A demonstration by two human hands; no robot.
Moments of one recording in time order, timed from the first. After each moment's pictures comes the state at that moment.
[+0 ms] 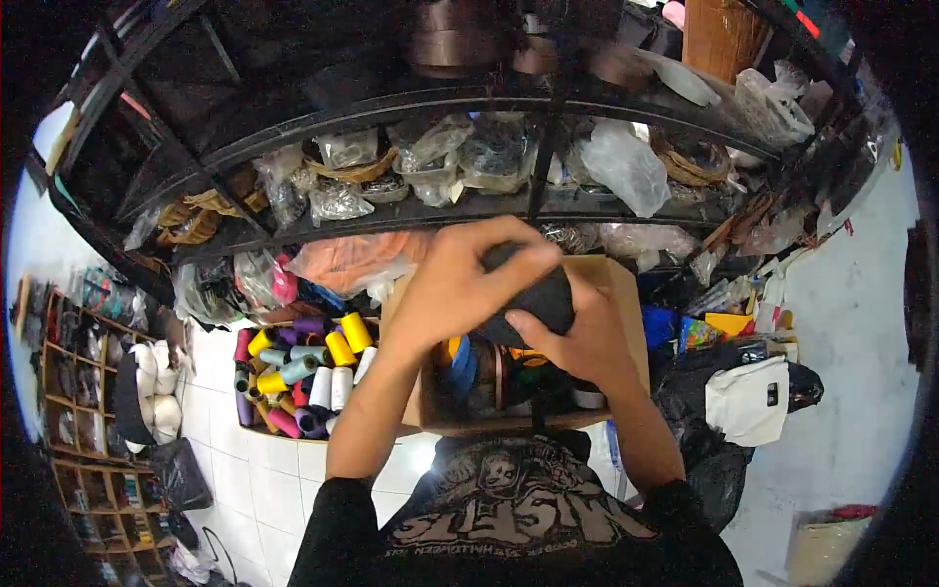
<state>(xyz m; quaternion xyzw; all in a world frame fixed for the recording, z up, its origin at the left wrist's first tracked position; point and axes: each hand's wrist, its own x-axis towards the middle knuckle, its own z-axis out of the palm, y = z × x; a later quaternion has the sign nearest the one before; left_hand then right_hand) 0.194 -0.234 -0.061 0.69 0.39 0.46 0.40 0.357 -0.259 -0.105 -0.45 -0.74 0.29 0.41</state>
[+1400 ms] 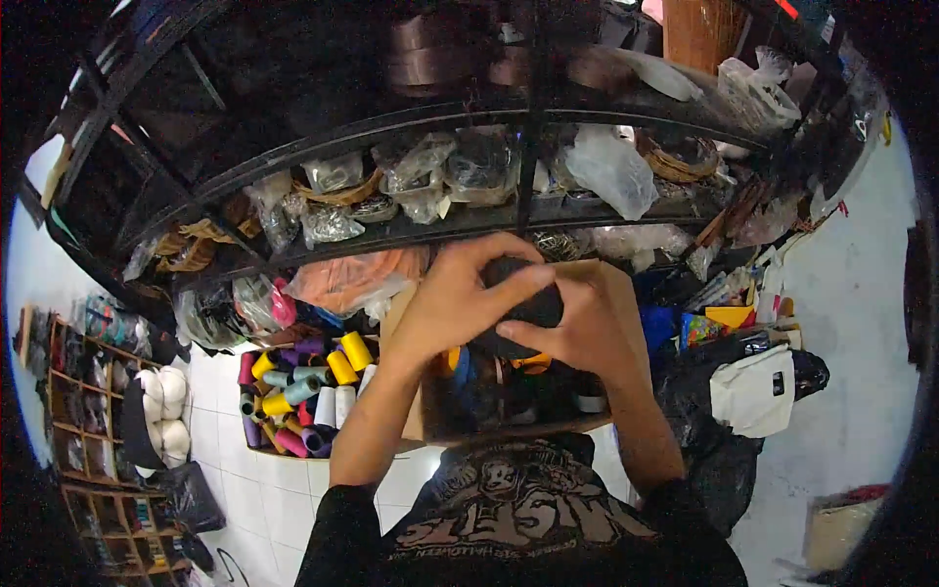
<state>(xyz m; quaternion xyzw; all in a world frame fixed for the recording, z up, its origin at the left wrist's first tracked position) 0.203 -0.223 -0.065 0.73 0.38 0.39 0.42 0.370 -0.249 -0.080 -0.43 -0.78 0.23 0.39</state>
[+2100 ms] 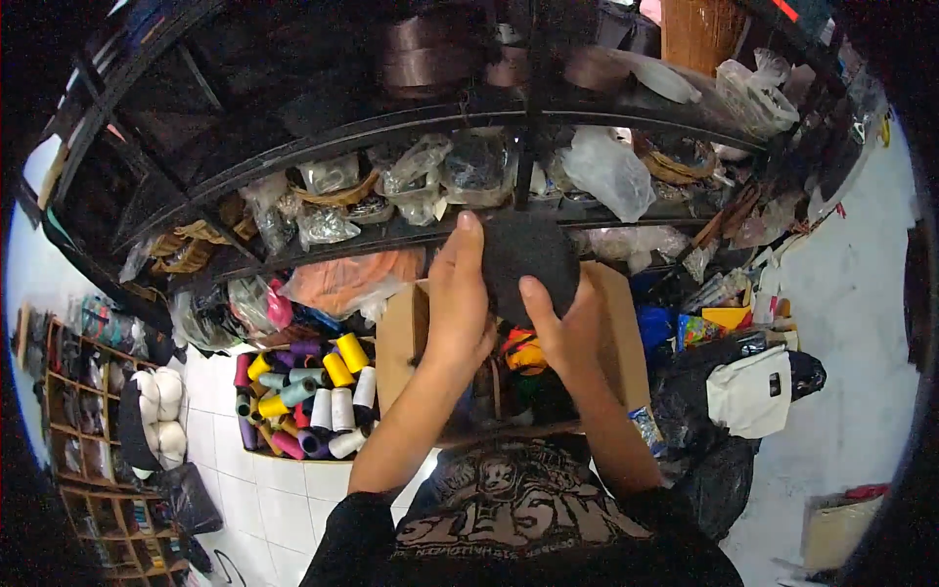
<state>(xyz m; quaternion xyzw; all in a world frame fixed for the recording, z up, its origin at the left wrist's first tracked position) 0.240 -0.223 -0.088 0.27 0.33 0.65 0.63 0.345 -0.244 -0.118 -0.48 -0.57 0.31 0.59</state>
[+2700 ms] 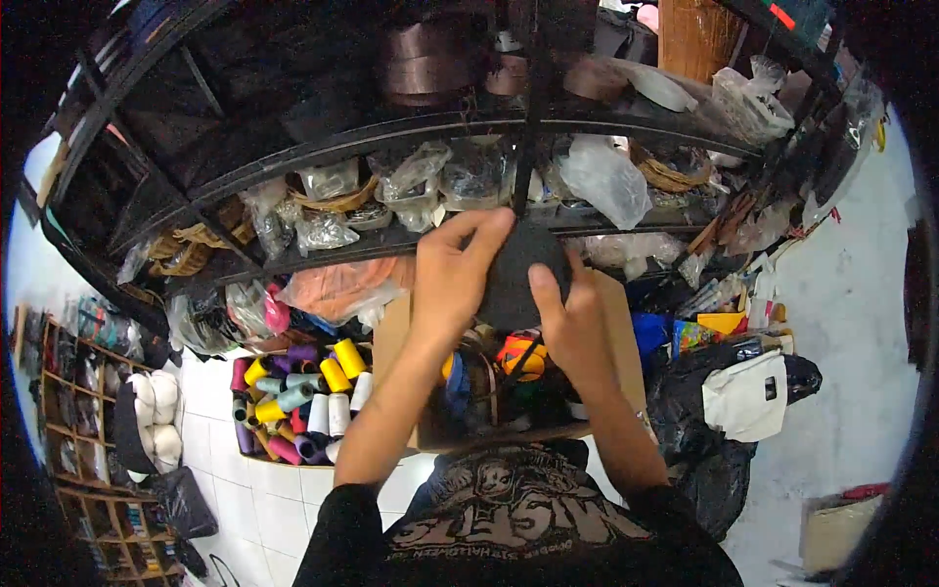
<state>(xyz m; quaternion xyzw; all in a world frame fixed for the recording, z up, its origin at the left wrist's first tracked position) 0.218 -0.205 -0.082 0.54 0.40 0.58 0.46 0.345 -0.243 -0.096 -0.50 -0.59 0.32 0.55</state>
